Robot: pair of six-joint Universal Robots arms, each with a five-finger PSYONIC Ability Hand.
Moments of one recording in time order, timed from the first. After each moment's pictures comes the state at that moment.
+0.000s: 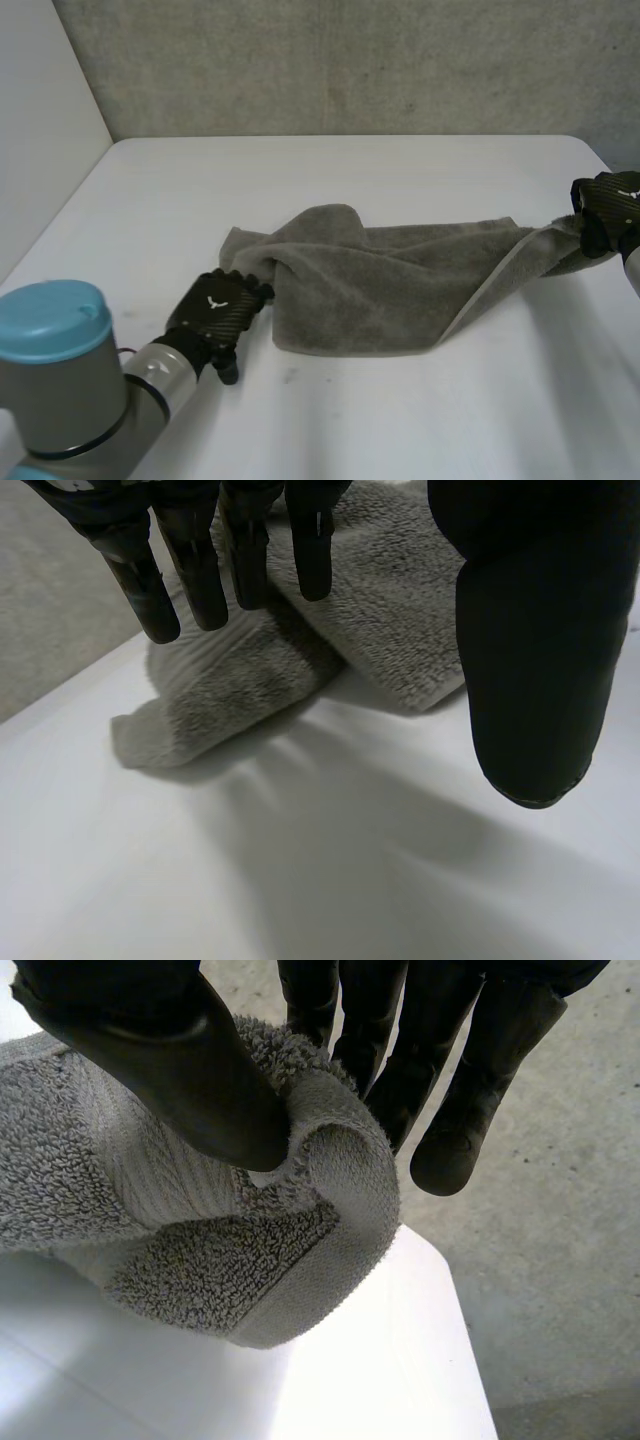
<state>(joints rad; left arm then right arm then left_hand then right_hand) 4.22 -1.88 -1.92 3.43 -1.47 3.46 1.61 -1.39 1.77 -0.24 1.45 2.77 0.31 0.31 0.31 0.31 0.14 1.30 1.32 1.32 1.33 1.15</state>
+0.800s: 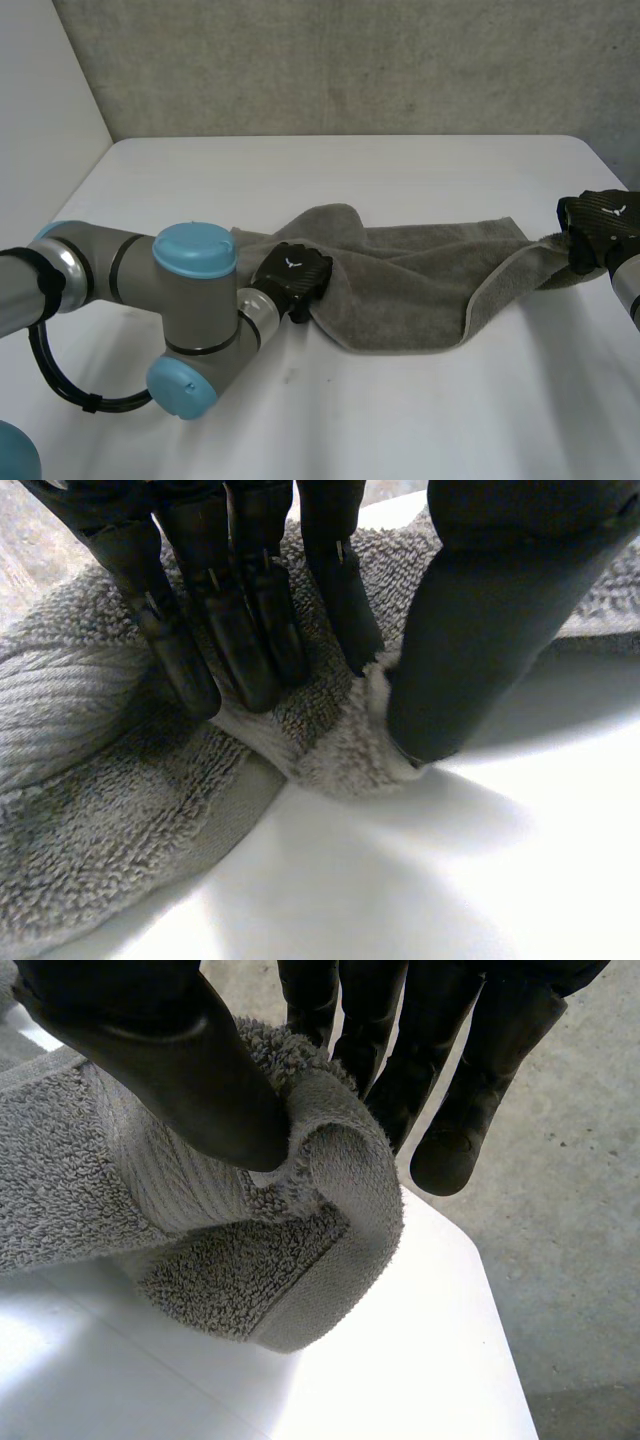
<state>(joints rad) 4.09 -2.33 -1.30 3.28 -1.47 3.36 1.62 -1.36 1.79 -0.24 1.44 2.75 0.91 0.92 0.91 0.91 0.73 1.30 1.32 1.32 1.33 1.15</state>
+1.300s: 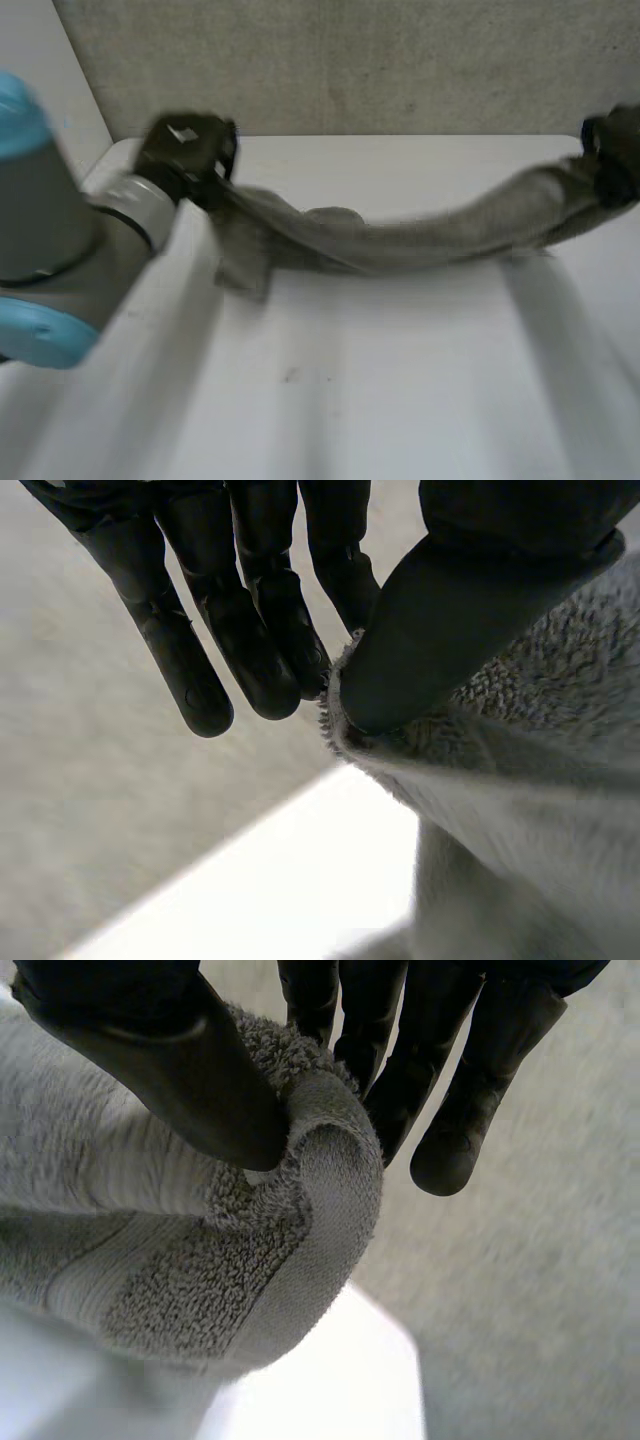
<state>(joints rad) 4.25 -1.81 -1.38 3.16 -1.57 3.36 1.64 -1.59 1.61 0.00 1.38 2.73 1.19 1.22 1.22 1.22 1.03 1.31 1.32 1.32 1.33 1.15</state>
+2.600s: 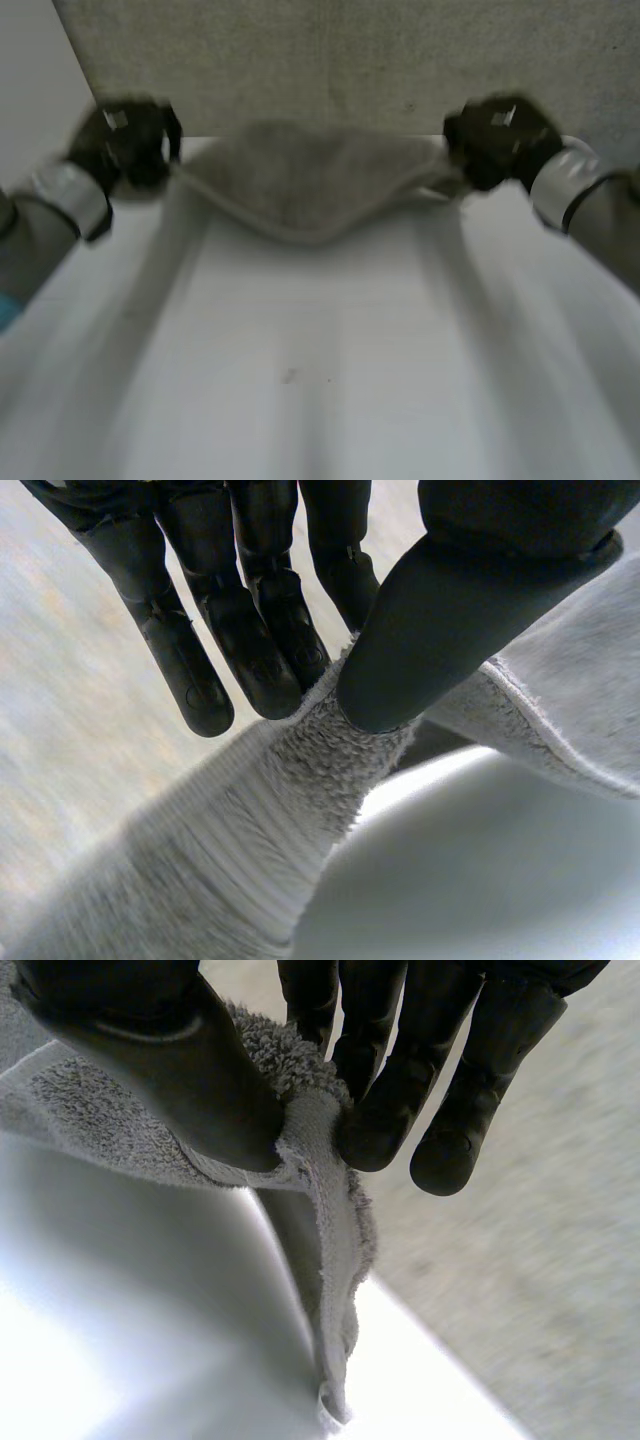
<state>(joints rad) 4.51 -1.80 -1.52 3.30 -1.28 3.29 1.88 -1.24 1.30 0.06 1.26 2.74 1.19 1.22 1.22 1.22 1.03 1.31 1.32 1.34 1.33 1.15</state>
